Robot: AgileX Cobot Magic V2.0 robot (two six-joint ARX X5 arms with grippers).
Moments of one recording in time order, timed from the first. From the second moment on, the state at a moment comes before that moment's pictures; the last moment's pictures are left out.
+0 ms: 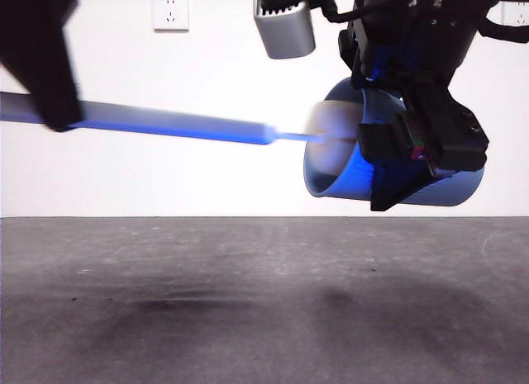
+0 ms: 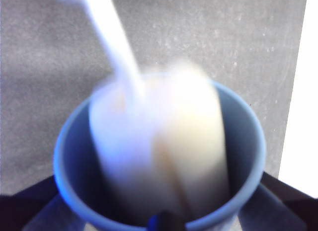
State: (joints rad) left arm -0.89 1.16 1.02 -1.01 0.06 0.17; right arm 1.08 1.33 0.85 -0.54 0.68 -0.74
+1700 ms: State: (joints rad) left arm -0.77 0.87 1.02 -1.23 -0.09 0.07; right arm 1.02 1.32 0.85 -0.50 0.68 -0.53
